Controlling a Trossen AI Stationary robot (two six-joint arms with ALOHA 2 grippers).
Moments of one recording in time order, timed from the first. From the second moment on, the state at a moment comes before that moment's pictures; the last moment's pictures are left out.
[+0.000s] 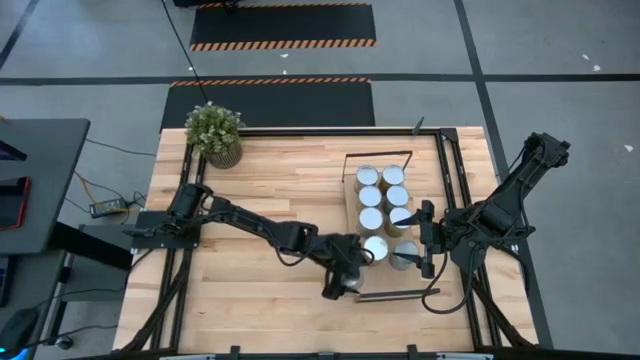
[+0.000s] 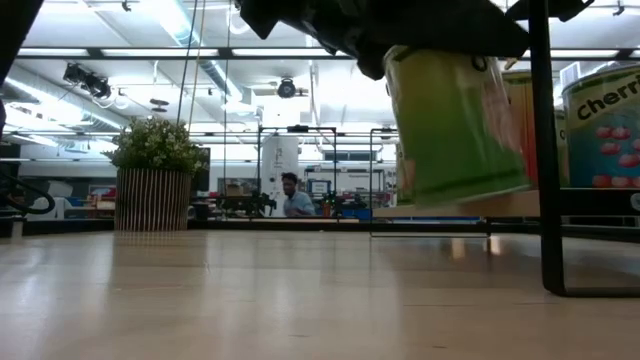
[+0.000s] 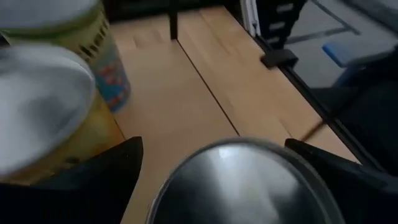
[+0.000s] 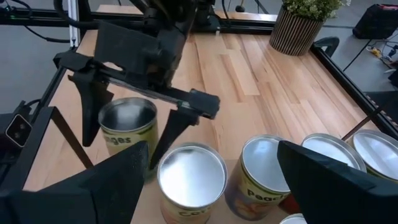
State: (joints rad) left arm -0.25 2.06 1.46 0.04 0.14 0.04; right arm 0.78 0.98 0.82 -0.55 0.81 0.47
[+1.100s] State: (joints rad) left arm -0.29 1.92 1.45 -0.42 -0.04 -0.04; right arm 0.68 1.10 0.85 -0.50 0.71 0.40
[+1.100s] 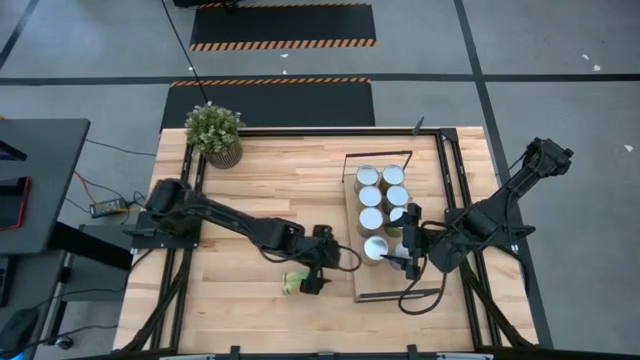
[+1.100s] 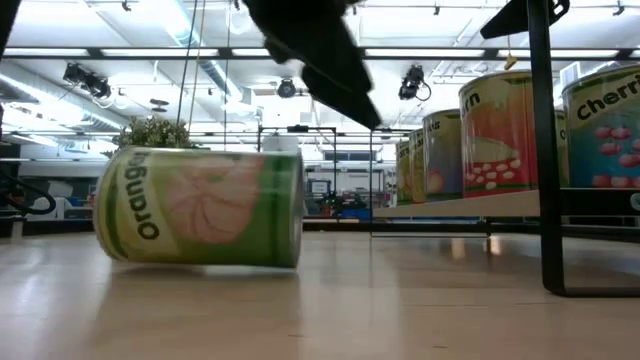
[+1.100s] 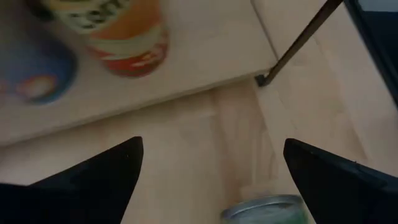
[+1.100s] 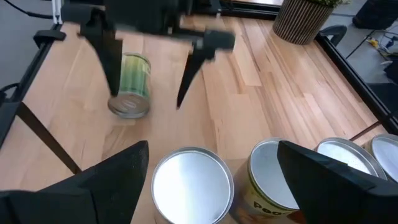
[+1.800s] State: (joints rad) left arm -0.67 1.66 1.18 -0.74 -0.46 -0.67; right arm 0.68 1.11 0.85 -0.46 0.71 0.39
